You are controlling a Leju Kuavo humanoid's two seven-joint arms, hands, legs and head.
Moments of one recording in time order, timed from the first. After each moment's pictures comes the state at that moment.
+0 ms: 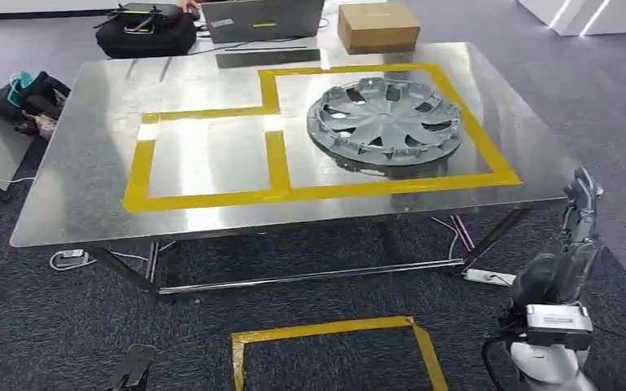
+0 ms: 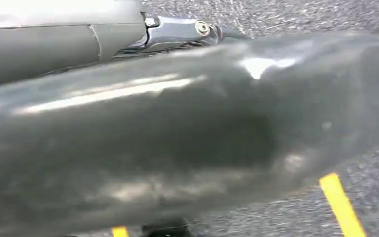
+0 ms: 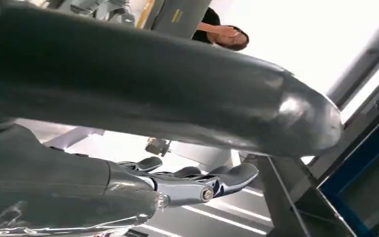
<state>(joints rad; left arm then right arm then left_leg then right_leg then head) -0.10 -0.13 0.92 -0.24 -0.85 0.21 -0.42 -0.01 -0.10 0.27 -1.78 0.35 -0.50 -0.60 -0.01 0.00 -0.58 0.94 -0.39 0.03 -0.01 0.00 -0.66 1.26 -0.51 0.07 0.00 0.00</state>
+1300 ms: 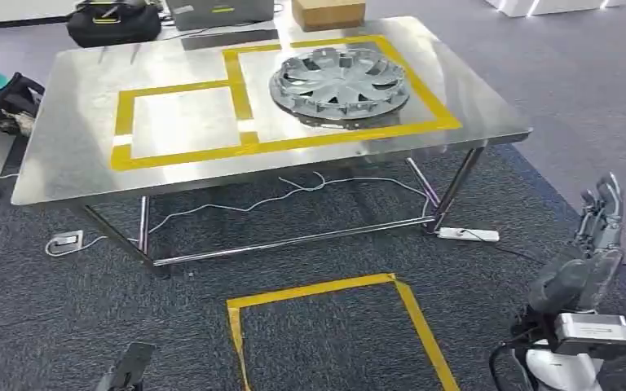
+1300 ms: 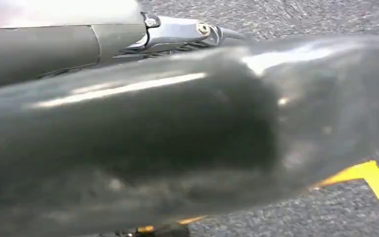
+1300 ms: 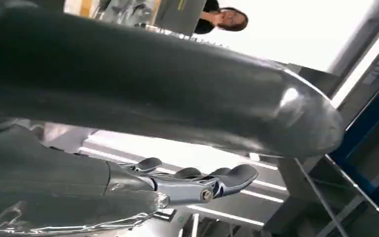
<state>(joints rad) -0.11 -0.14 0.92 -0.24 -0.85 0.44 -0.45 0.03 -0.08 0.23 -1.83 0.28 -0.45 -0.62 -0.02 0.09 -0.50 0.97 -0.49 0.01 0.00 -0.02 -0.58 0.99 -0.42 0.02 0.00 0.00</state>
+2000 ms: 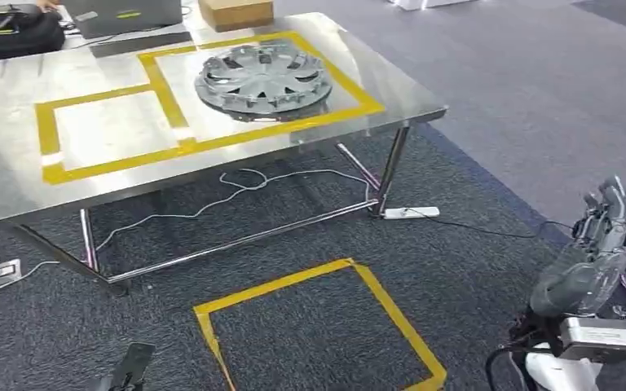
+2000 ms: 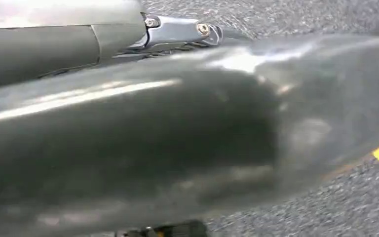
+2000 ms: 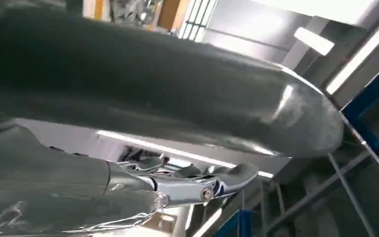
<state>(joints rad) -0.10 -0.15 0.92 -0.24 -0.85 0.43 -0.40 0.03 -0.06 0.23 -1.83 0.27 -0.44 -0.61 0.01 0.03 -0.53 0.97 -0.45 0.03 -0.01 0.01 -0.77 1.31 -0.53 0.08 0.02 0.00</state>
